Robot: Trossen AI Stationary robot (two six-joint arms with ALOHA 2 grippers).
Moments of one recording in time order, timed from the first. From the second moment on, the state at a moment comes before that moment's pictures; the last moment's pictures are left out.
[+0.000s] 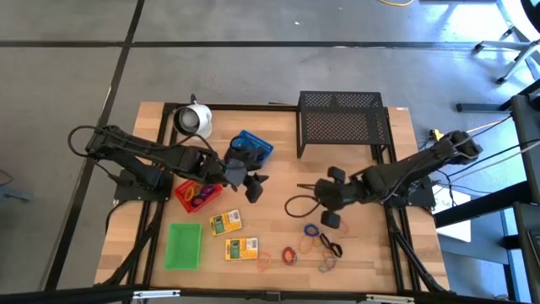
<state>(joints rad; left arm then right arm) -0.22 1.44 1.33 -0.61 -0.46 -0.72 0.39 1.36 1.03 -0.77 0.23 0.54</state>
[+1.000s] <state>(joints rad) -0.29 1.47 1.33 -0.18 -0.38 -0.28 0.18 1.36 1.26 -0.19 -0.02 0.11</state>
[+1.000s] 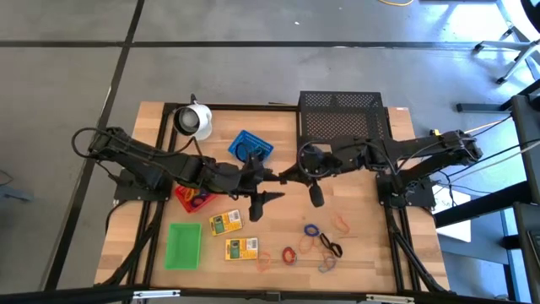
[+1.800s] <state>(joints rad) -0.26 1.47 1.33 -0.14 -0.41 -0.33 0.17 1.36 1.26 -0.16 -0.02 0.16</state>
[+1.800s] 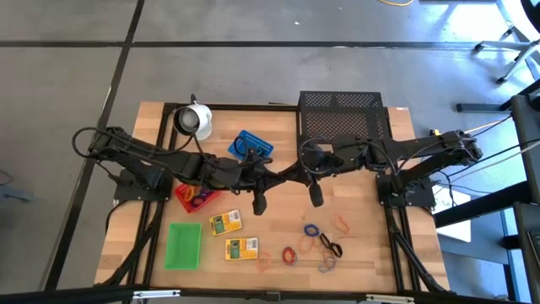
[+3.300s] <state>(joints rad) 0.22 1.79 1.33 -0.90 -0.36 -0.65 0.23 1.19 0.97 -0.67 0.08 0.53</state>
